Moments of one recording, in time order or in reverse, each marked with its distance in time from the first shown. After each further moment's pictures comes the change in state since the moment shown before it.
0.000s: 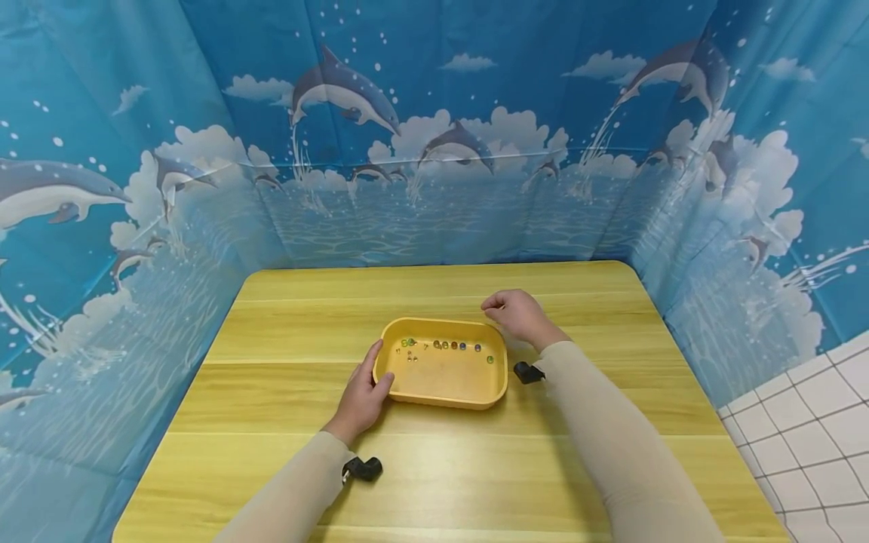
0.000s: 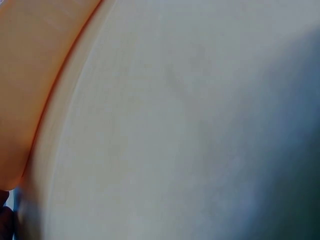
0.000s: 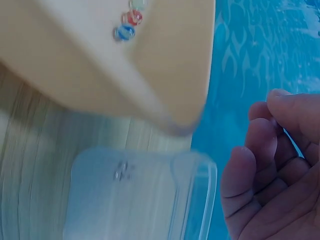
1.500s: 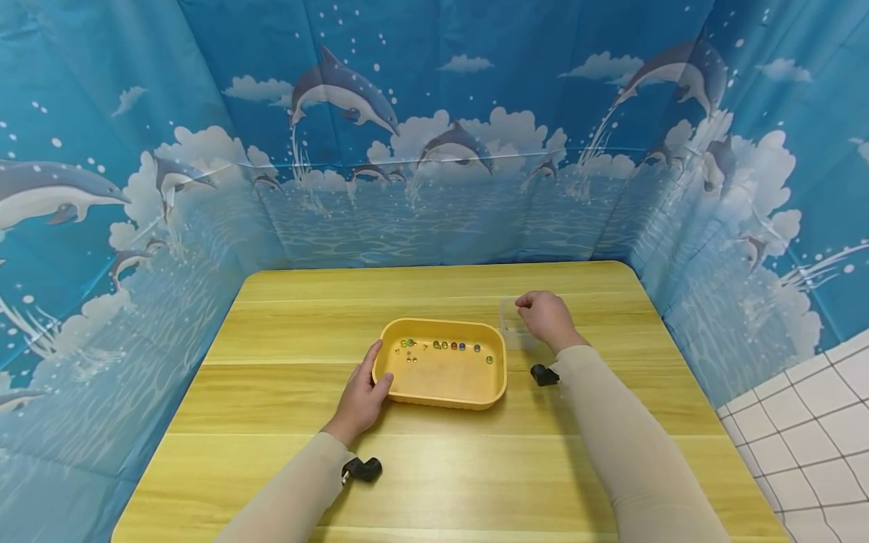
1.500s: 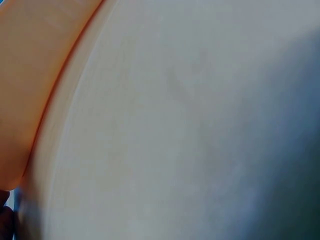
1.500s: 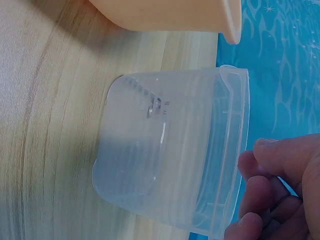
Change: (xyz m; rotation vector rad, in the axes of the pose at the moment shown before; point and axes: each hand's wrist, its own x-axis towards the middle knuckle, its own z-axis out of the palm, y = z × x) left_hand 0.000 -0.003 0.001 0.004 0.002 0.003; right_hand -0.013 0.034 -0.016 -0.053 0.088 0.183
